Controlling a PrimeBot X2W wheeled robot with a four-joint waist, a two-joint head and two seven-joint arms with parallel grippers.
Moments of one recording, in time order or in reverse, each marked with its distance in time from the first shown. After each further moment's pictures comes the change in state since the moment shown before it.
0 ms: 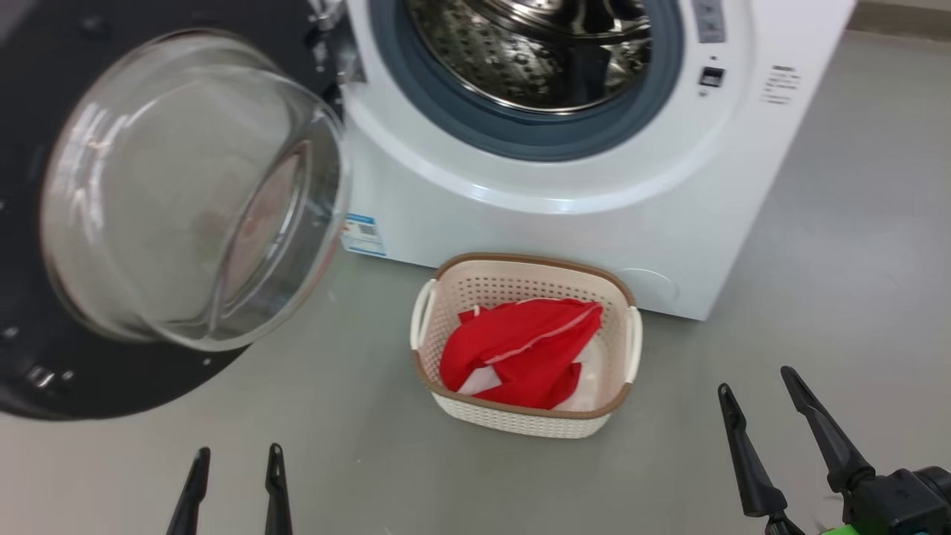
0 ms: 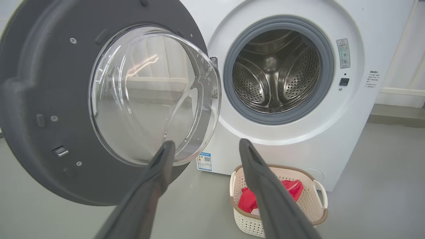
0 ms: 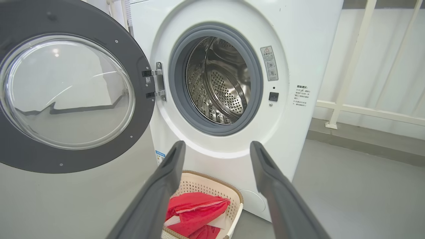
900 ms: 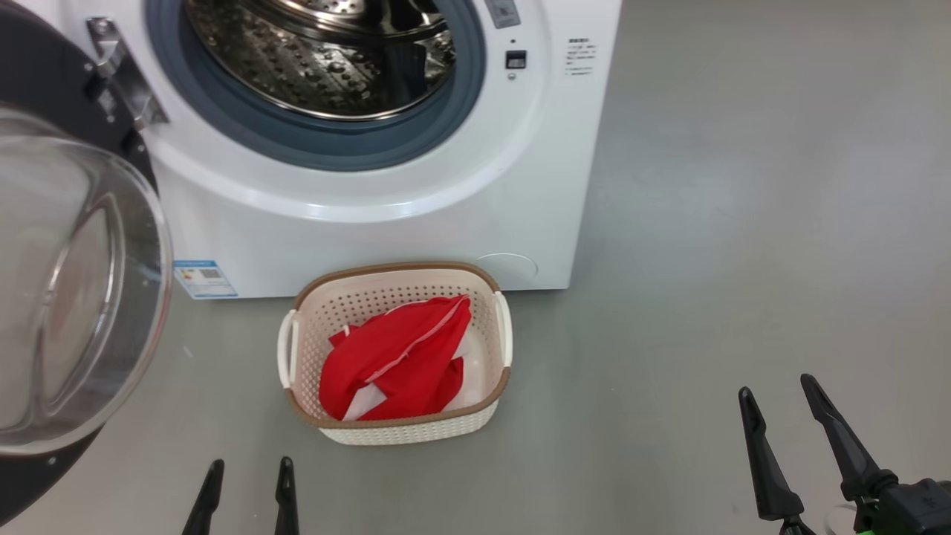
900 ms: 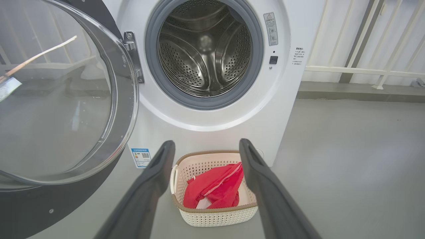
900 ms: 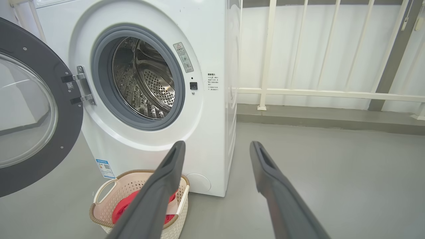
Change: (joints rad) left arm 0.000 0.000 -0.011 0.044 -0.039 -0.036 0.021; right arm 0.008 0.000 -0.030 0.043 0.062 0.000 -0.052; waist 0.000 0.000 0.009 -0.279
